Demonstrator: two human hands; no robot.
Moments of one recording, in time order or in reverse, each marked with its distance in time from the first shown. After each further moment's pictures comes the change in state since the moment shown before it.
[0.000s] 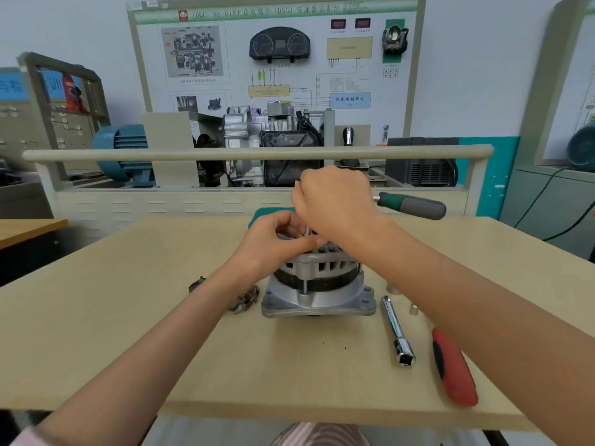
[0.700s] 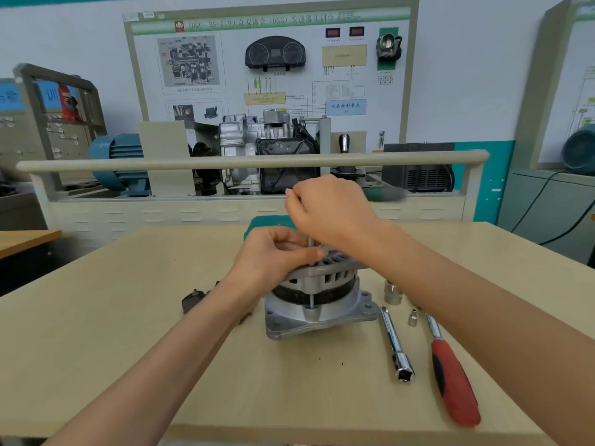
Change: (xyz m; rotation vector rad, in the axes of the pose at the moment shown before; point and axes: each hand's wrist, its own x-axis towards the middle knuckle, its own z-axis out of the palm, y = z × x) left_hand -0.004 0.013 0.010 -0.063 0.042 -0.178; right_hand 0.001 0.011 0.001 0.205 -0.022 -0.033
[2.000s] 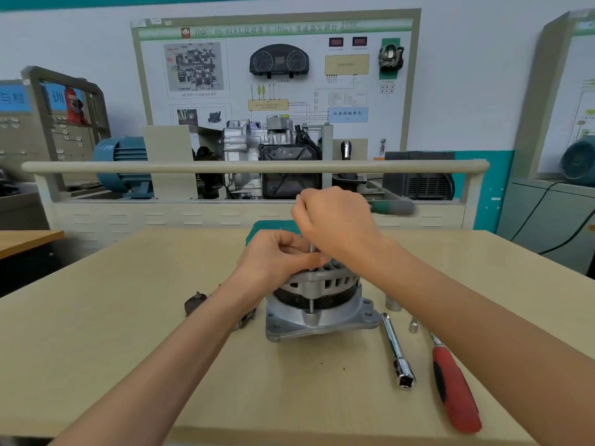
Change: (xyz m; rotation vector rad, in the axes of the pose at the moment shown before) left_hand 0.004 0.000 -0.005 0.034 -0.043 -0.027; right_hand -0.004 -0.001 0.005 0.036 0.005 0.030
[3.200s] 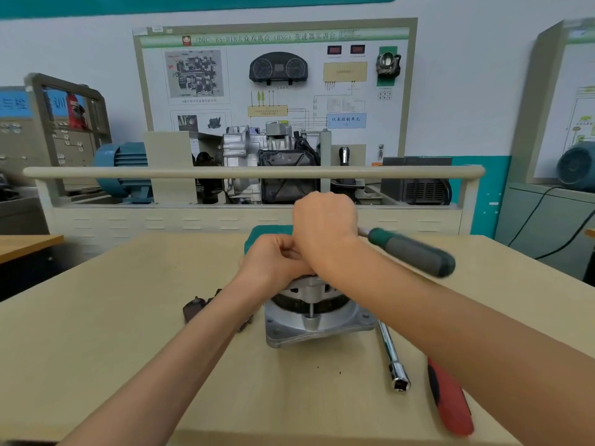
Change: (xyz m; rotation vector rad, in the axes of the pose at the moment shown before) left_hand 0.004 0.001 0.006 0.031 0.069 0.021; right_hand 0.009 -0.023 -0.007 -0.356 -0.169 0.062
